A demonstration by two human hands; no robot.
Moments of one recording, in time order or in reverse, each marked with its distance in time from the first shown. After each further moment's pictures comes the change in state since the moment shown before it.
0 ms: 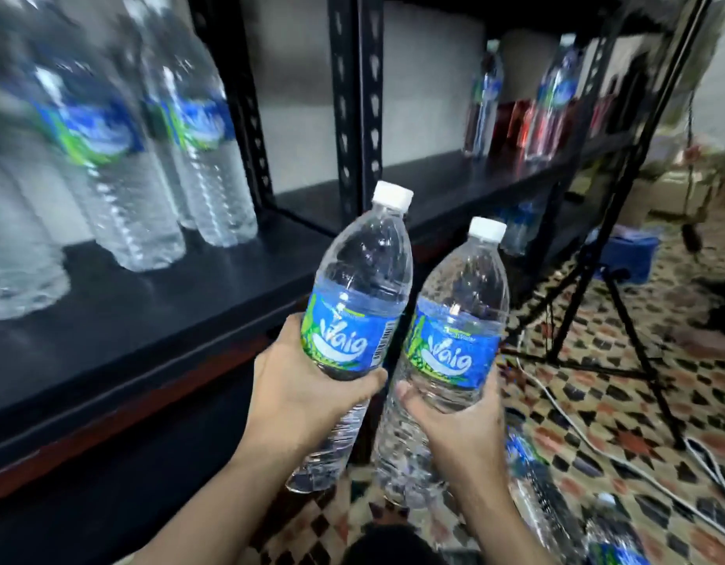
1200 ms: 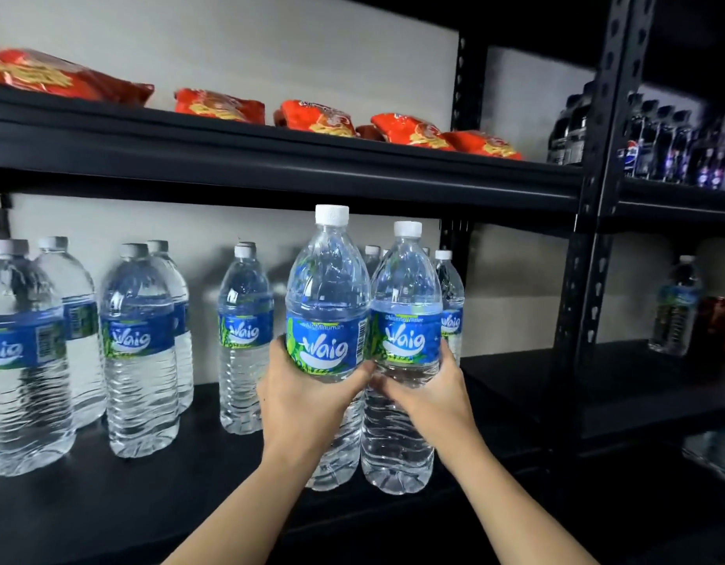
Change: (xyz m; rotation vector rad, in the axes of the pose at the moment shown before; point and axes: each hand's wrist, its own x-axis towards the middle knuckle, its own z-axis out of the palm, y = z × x) left_hand 0.010 0.037 -0.263 -0.121 0.766 0.069; right_hand -0.046 -0.219 0.233 -0.008 -0.597 -0.423
